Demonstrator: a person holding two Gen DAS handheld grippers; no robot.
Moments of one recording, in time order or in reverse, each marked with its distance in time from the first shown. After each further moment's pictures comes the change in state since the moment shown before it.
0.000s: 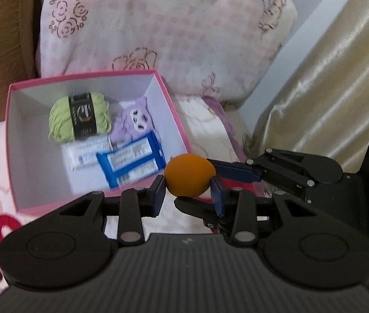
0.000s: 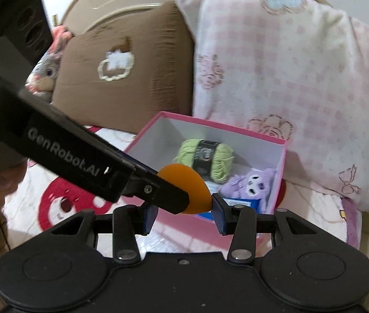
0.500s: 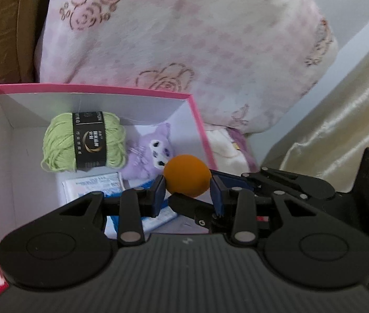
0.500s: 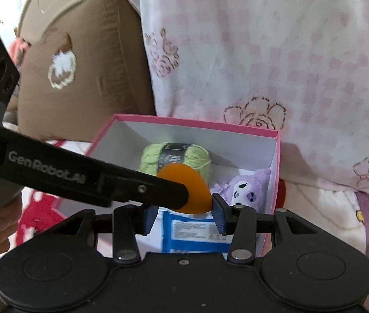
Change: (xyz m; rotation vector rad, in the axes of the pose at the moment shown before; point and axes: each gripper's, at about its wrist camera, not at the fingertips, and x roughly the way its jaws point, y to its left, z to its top) left arm 0.074 0.069 0.043 -0.133 -0.049 -0.025; right arm 0.097 -0.049 0.026 0.120 0.060 -0.026
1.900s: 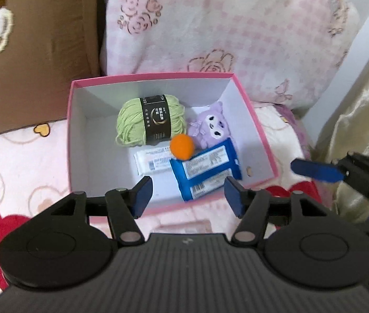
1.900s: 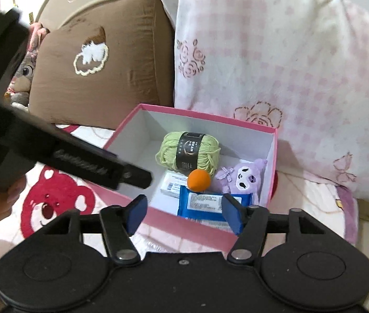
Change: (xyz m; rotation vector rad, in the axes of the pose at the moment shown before) left arm -0.074 -0.018 -0.055 0.117 -0.018 0.294; right arm -0.077 0.054 -0.046 -0.075 -0.042 -0.060
